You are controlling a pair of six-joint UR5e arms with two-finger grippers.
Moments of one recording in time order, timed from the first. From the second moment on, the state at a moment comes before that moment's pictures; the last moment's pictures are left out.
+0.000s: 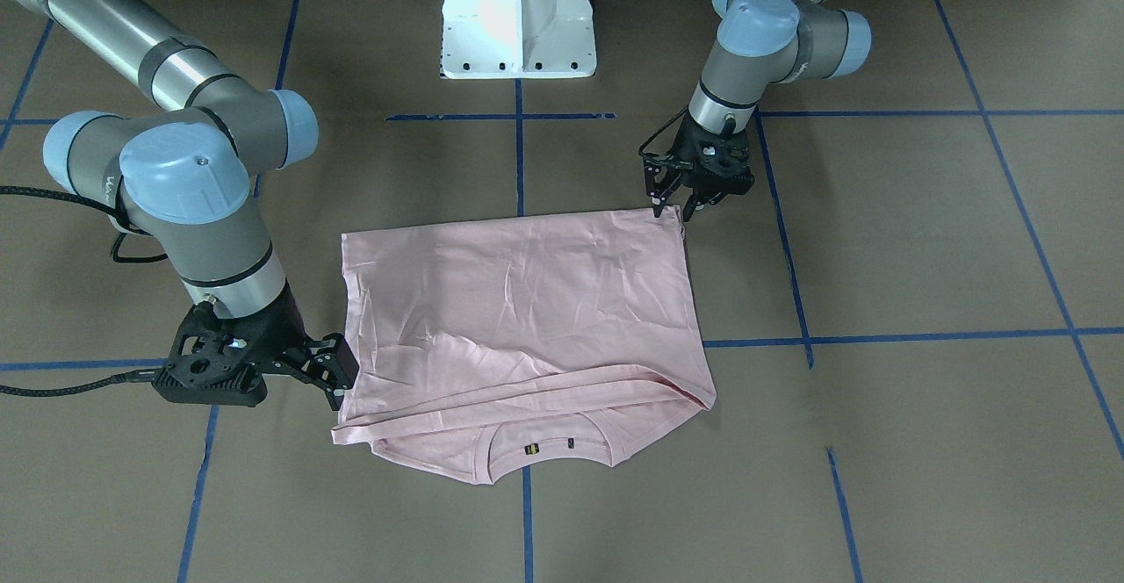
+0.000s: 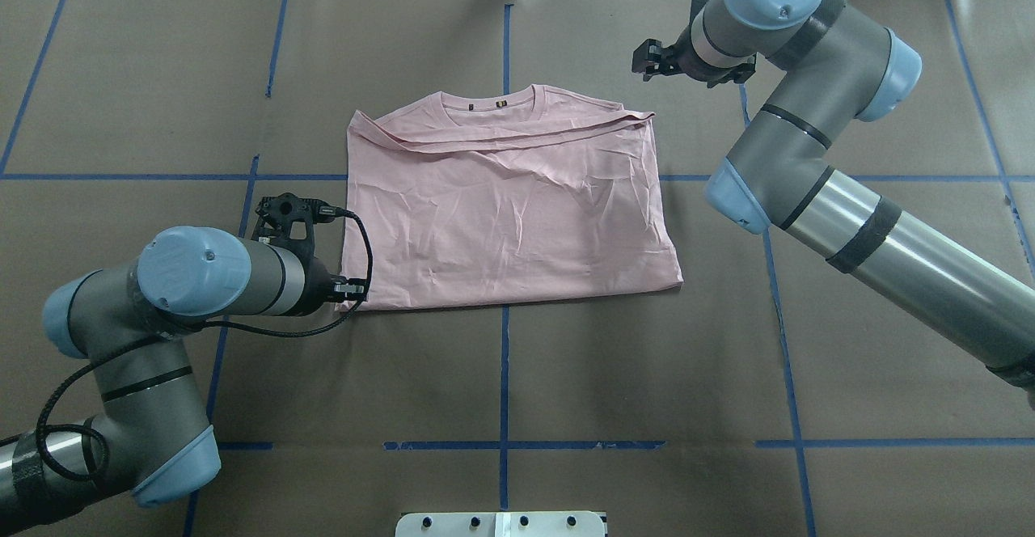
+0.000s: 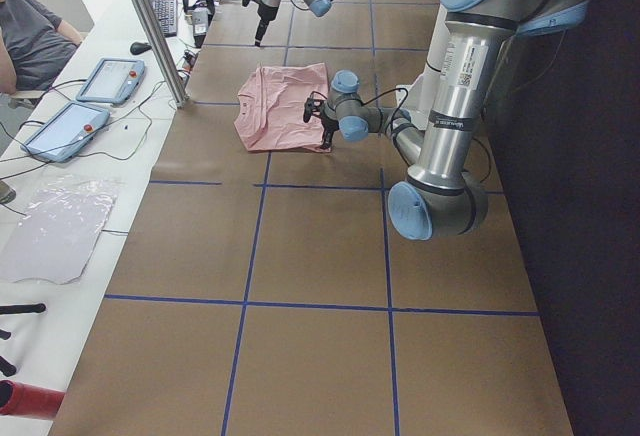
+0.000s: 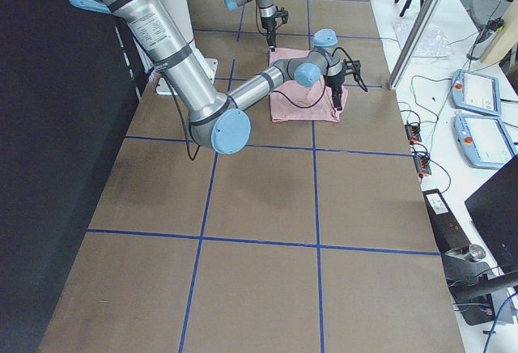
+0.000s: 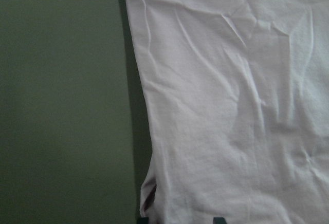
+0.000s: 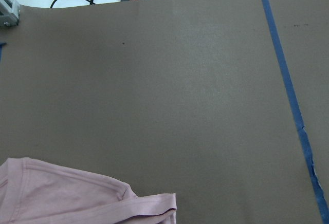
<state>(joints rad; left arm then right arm) -0.48 -1.87 -1.79 -2.01 -1.73 -1.18 0.86 -0.92 1.42 -1.26 1.82 1.08</state>
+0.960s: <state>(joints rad) -0.47 -1.87 -1.78 -2.01 -1.73 -1.18 0.86 -0.93 1.42 -1.25 1.82 1.08</state>
